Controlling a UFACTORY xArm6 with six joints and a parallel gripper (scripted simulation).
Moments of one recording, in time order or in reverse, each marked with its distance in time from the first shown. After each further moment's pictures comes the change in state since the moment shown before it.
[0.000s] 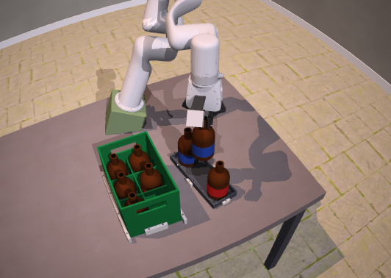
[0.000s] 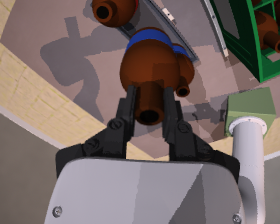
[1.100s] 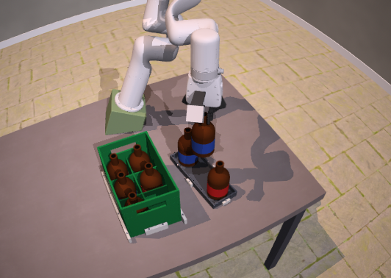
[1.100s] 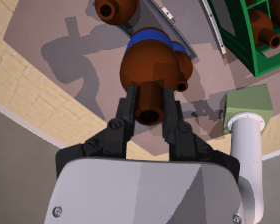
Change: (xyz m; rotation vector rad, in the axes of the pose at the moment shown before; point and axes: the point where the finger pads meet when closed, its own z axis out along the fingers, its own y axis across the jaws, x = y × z) arm 0.000 0.000 -0.016 0.000 0.000 0.000
